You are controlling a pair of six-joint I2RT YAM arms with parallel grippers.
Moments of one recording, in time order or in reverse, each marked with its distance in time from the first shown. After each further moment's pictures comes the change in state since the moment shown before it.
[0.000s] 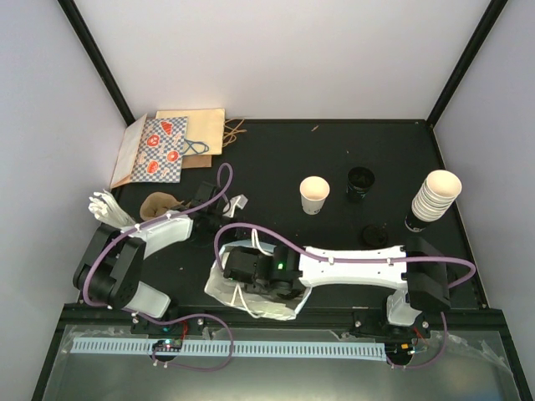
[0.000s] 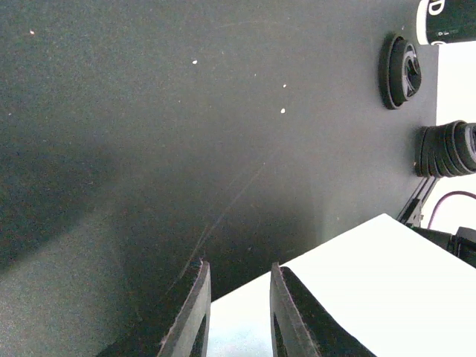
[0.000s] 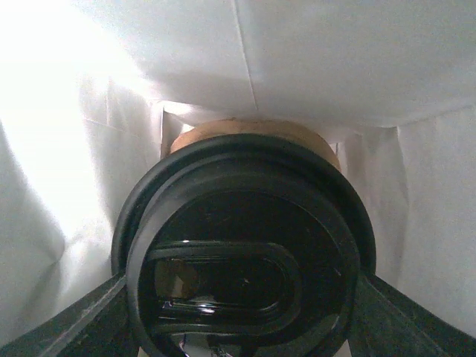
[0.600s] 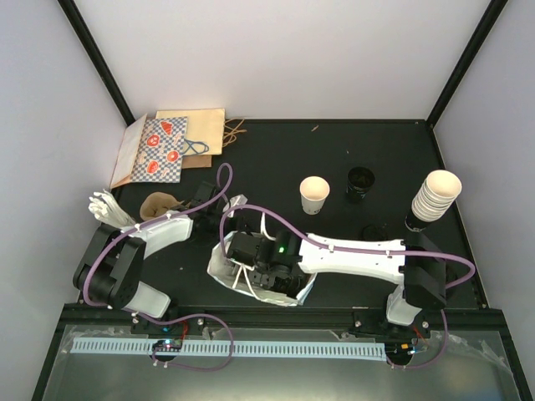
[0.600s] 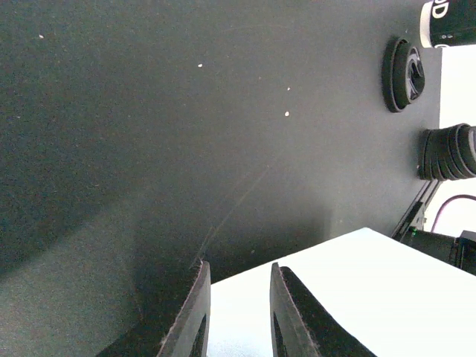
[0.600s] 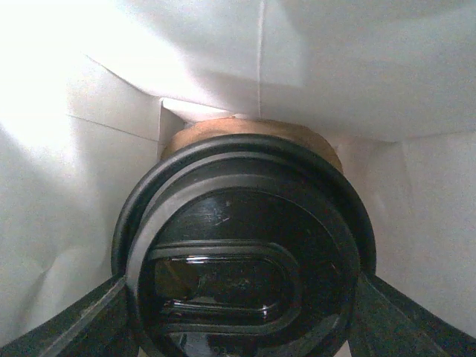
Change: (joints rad) left arm 0.000 0.001 -0.003 0.005 -0.007 -0.004; right arm -0.105 0.013 0.028 -0.024 -0.166 0.001
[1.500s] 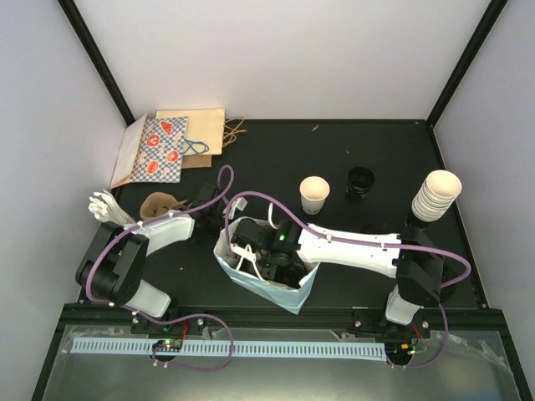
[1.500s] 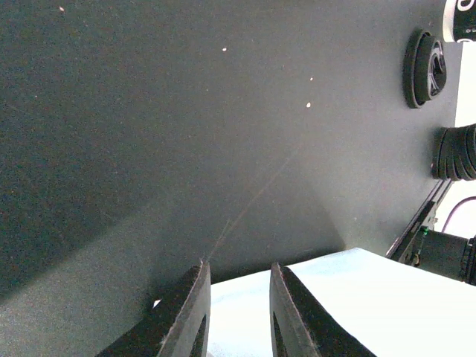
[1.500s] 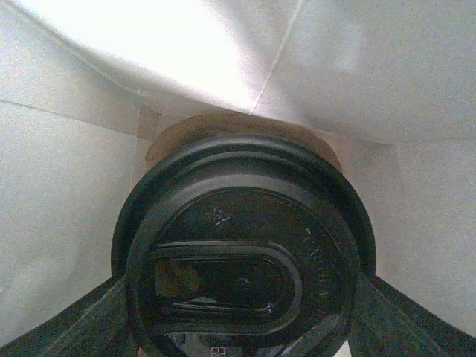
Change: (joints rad) left arm 0.000 0.026 0.000 -0.016 -0.016 0.000; right arm -0.098 0.026 -0.005 0.018 -0.165 -0.002
